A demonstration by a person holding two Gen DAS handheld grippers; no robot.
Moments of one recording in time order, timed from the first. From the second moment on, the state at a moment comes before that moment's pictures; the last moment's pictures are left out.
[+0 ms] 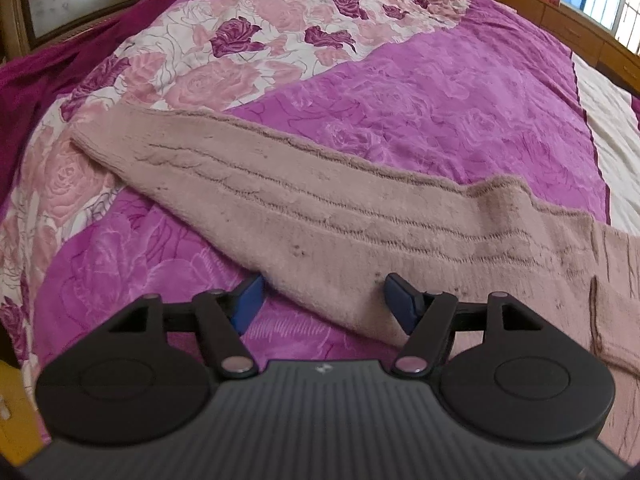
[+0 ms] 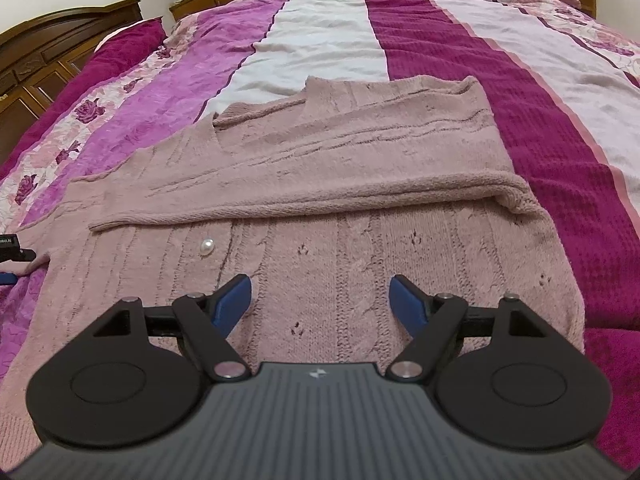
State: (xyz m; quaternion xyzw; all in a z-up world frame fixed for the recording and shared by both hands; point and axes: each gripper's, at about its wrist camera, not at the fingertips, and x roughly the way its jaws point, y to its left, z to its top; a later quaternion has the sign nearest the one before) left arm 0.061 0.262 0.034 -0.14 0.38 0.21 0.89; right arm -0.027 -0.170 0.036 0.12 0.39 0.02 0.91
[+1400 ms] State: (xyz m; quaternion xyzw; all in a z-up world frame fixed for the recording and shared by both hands) left arm 0.051 0.188 0.142 -0.17 0.18 0.03 0.97; right arm -0.037 -0.182 0.036 0.16 0.37 0.00 0.92
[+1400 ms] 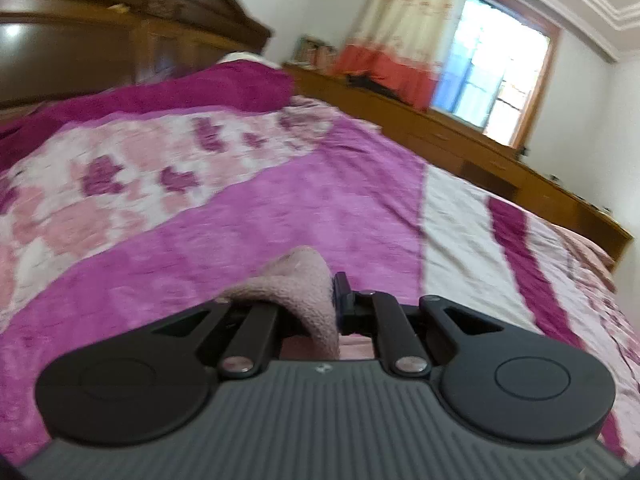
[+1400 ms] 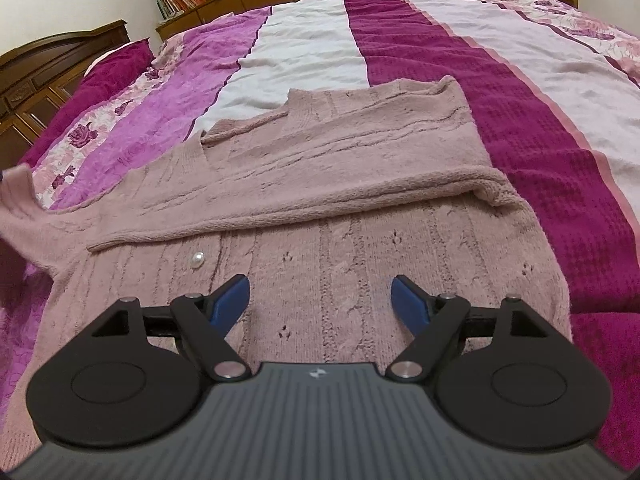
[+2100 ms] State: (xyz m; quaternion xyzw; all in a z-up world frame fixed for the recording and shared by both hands) left arm 0.069 0.028 0.049 -0.06 0.34 -0.10 0.93; right arm -0.042 -0.197 0.031 0.18 0.36 0.01 0.91
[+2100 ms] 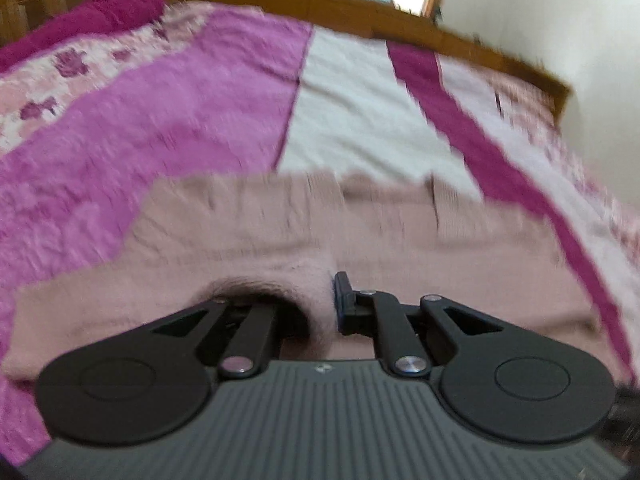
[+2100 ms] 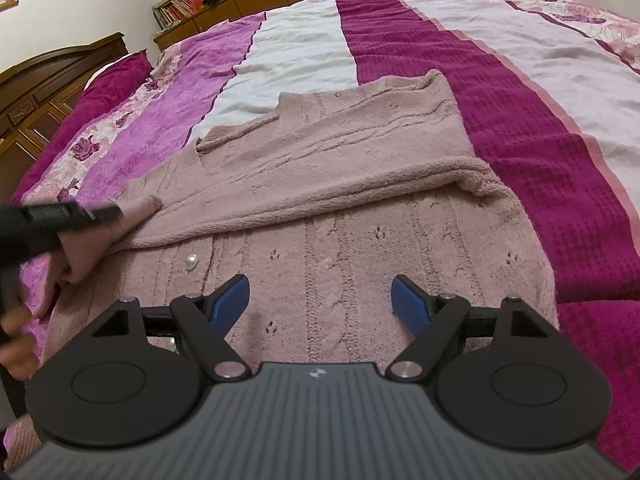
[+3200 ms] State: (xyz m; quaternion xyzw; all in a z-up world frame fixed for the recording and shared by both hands) left arm 0.014 0.121 0.052 -0.04 0.40 0.02 0.91; right arm 0.072 -0.085 0.061 0.17 0.42 0.19 0.87
